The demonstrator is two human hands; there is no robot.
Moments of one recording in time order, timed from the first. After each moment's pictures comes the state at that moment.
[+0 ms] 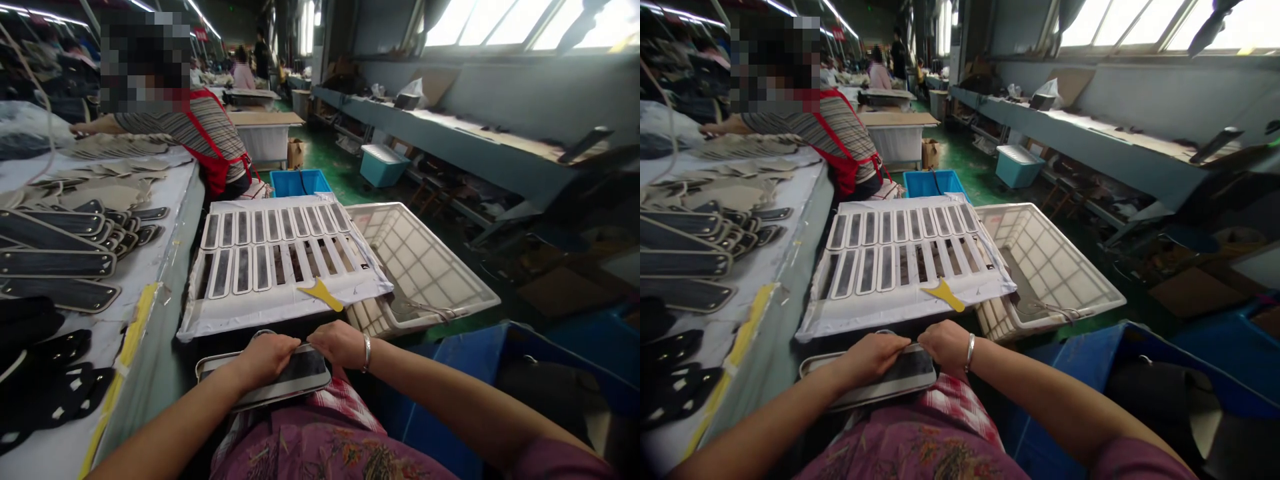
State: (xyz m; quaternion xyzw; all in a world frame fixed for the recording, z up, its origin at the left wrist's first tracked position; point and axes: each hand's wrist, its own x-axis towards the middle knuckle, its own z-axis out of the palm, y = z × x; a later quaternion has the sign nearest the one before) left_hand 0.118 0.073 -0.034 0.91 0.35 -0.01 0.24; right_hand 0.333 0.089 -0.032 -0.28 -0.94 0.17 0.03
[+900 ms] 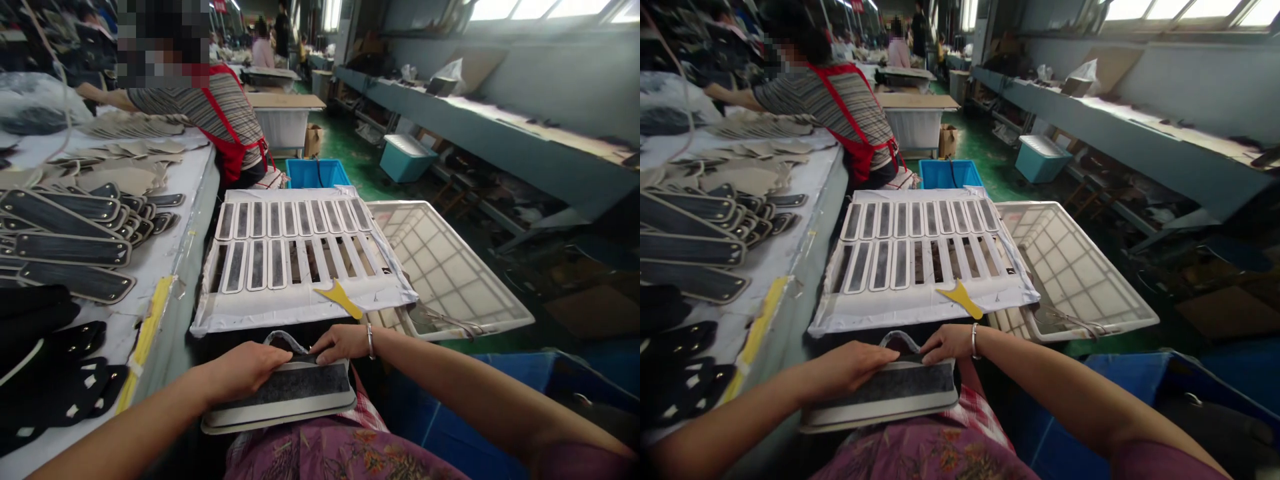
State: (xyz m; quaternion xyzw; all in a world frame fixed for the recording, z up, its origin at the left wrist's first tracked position) left_hand 0.054 0.093 -0.017 0.89 0.30 -0.03 0.34; right_hand 0.302 0.155 -0.051 -0.31 -0.73 0.60 -0.10
